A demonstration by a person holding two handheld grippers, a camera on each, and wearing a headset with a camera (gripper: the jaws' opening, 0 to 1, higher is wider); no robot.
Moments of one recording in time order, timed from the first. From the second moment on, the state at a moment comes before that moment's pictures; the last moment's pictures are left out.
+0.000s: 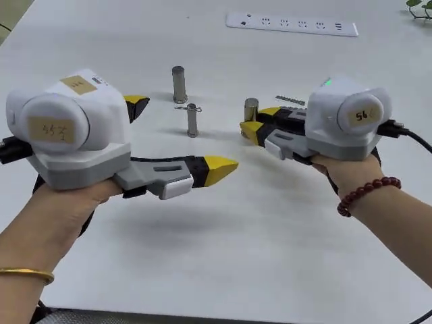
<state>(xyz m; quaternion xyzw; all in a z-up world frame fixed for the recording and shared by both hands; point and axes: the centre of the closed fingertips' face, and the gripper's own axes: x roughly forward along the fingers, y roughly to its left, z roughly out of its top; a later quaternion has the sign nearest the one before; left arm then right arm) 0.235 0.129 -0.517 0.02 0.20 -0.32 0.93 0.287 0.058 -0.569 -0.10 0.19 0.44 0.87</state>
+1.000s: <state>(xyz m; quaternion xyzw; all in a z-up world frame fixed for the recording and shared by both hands) 0.212 0.141 -0.513 0.03 0.20 -0.30 0.93 0.255 0.041 -0.588 -0.10 0.21 0.45 0.86</state>
